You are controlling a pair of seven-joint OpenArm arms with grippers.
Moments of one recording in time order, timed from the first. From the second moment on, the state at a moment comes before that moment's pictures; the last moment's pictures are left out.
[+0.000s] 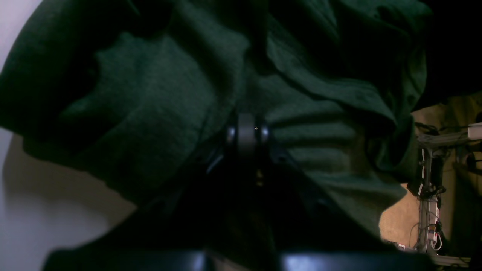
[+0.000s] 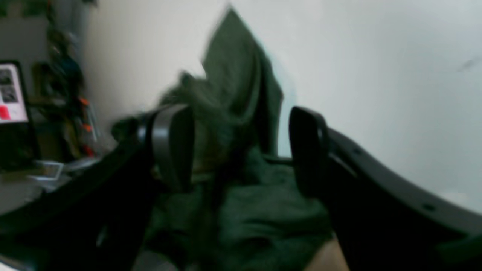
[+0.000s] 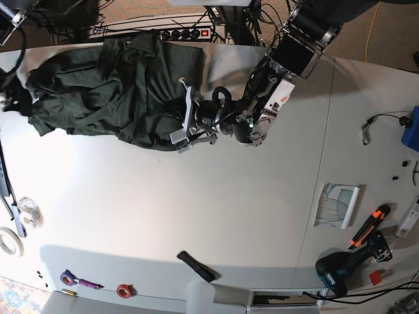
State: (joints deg) left arm -14.0 1.7 31.4 71.5 -33.0 -40.5 50.9; right arm 0.6 46.3 42.3 34.2 73.6 40.2 -77.2
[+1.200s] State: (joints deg) left arm -20.2 1.8 12.4 71.8 -63.0 -43.3 70.8; right arm 0.3 37.5 42.0 43.7 81.3 39.7 -77.7
